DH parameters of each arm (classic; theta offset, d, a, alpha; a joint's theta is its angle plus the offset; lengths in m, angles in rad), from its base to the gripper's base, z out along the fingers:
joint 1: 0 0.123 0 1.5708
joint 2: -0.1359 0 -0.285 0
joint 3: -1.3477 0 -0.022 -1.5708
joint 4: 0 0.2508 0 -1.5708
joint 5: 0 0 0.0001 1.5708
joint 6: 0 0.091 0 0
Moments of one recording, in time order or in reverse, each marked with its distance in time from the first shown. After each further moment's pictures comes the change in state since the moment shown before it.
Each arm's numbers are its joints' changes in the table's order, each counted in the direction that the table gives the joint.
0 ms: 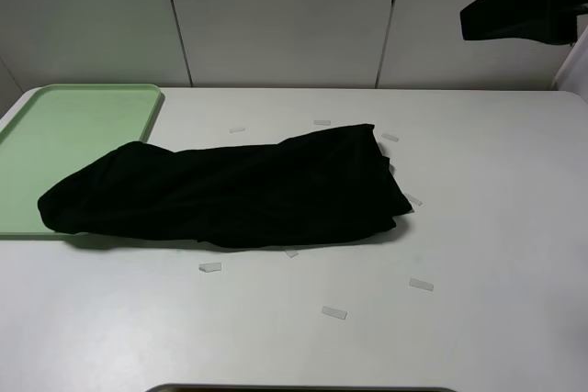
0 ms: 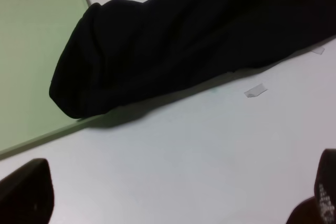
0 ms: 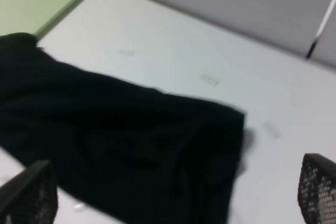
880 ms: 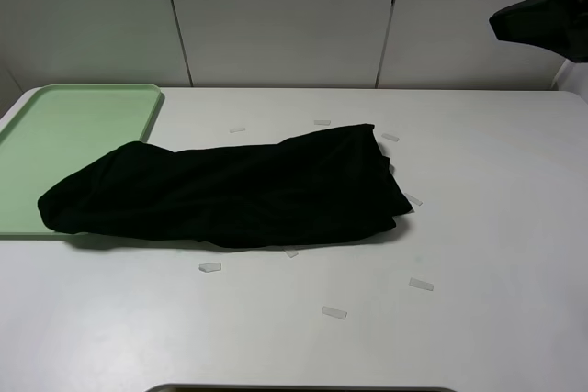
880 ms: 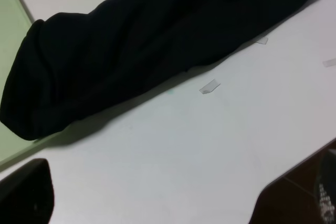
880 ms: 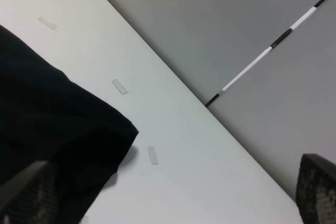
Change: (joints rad) left arm -0.164 0.000 0.000 -0.018 0.000 0.000; right arm 0.000 0.016 0.000 -0.160 -0.150 -0.431
